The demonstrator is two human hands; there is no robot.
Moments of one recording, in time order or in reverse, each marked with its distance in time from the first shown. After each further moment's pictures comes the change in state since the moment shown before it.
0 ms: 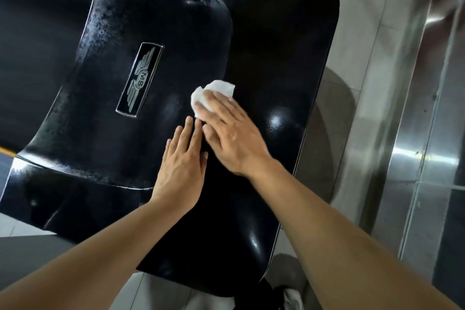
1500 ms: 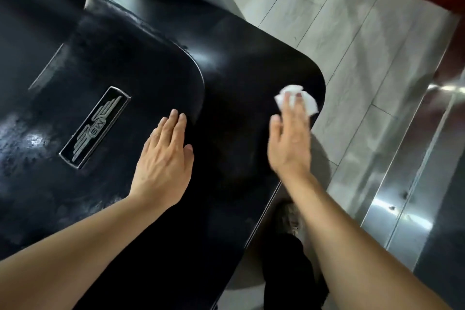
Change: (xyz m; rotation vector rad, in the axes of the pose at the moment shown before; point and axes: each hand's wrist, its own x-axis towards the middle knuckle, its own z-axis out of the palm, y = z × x) left_hand 0.150 0.088 -0.031 -0.015 0.200 -0.186; right_hand 0.090 0.210 -0.102 -0.014 0.137 0.438
